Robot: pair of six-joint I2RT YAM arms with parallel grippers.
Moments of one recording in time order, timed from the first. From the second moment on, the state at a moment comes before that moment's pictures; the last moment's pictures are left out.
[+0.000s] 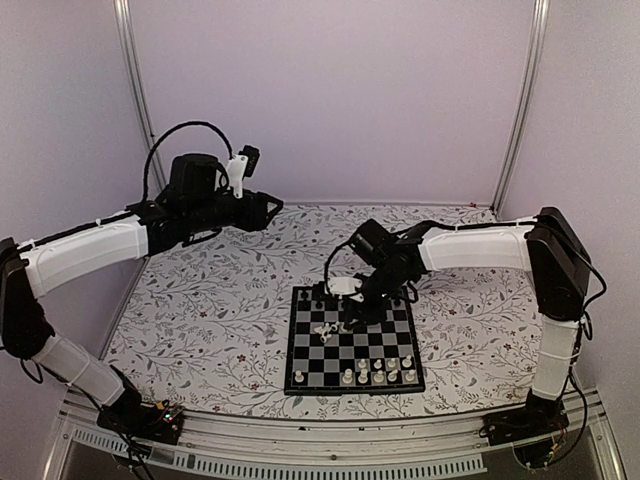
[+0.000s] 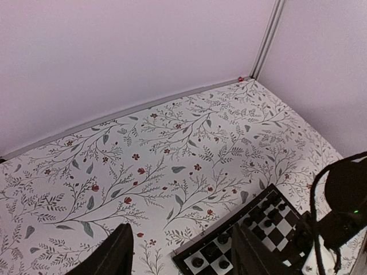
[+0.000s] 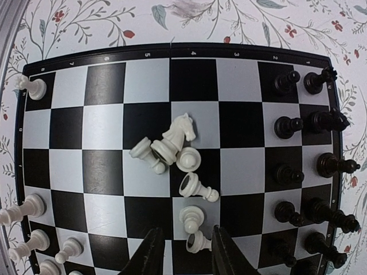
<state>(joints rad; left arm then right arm) -0.60 1.45 1.14 -0.06 0.04 -0.15 0.85 1.94 1.39 -0.61 -0.33 -0.68</state>
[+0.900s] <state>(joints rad) -0.60 1.40 1.14 -0.04 0.07 -0.14 0.87 2.02 1.46 -0.69 -0.33 -0.66</state>
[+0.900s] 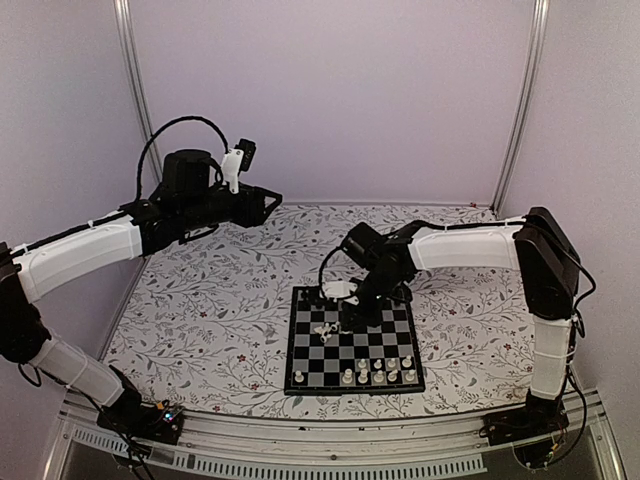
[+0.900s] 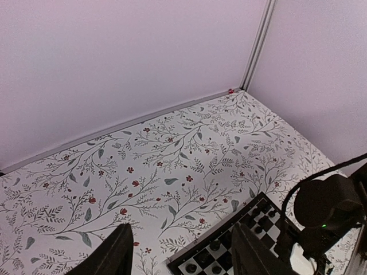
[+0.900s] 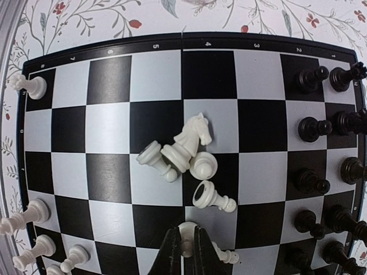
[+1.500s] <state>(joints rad) -0.60 1.40 1.14 -0.04 0.07 -0.12 0.89 1.77 1.24 -0.71 -0.39 -0.66</state>
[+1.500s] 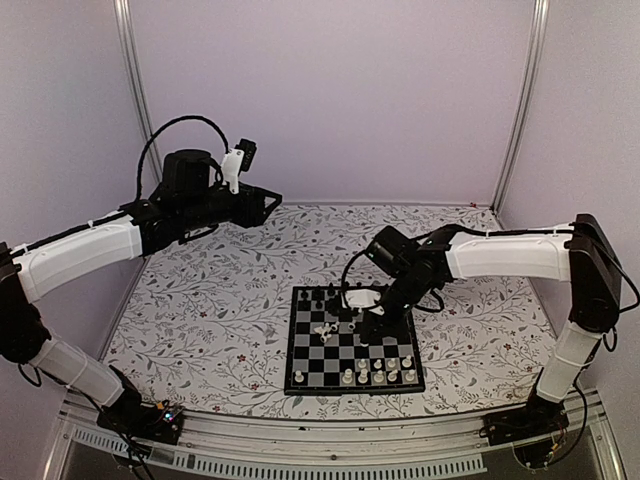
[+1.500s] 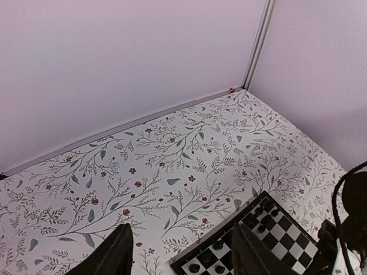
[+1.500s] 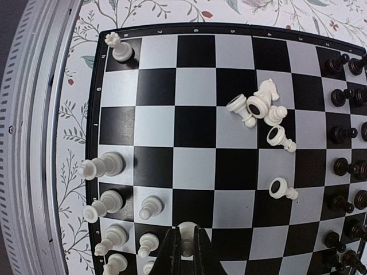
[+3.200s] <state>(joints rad) -0.60 1.40 1.14 -0.04 0.08 -0.12 1.01 1.94 1.35 -0.74 -0.38 -0.66</state>
